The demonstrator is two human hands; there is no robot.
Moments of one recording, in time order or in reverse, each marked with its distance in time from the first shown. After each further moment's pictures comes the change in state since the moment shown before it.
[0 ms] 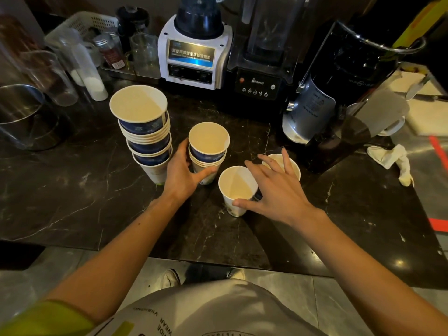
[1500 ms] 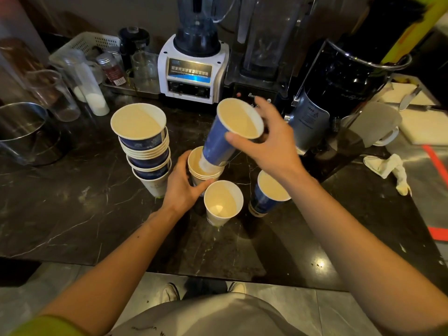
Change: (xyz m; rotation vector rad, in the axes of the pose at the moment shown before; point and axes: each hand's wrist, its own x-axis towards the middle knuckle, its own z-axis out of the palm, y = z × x) left_hand -0.002 0.007 -0.005 -0.009 -0.060 0.020; right_hand 0.068 -0.007 -0.076 0.939 0.382 0.252
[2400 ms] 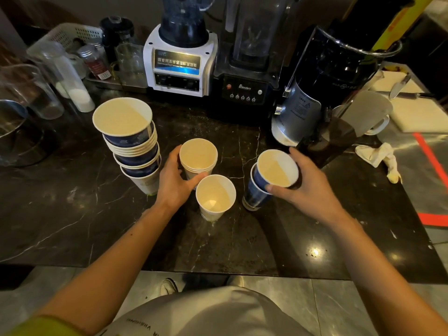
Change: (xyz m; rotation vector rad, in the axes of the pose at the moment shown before) left_hand 0.007 -0.001 0.008 0.006 0.038 -0.070; right_hand -0.079 0.081 -0.059 -0.341 -0.135 0.271
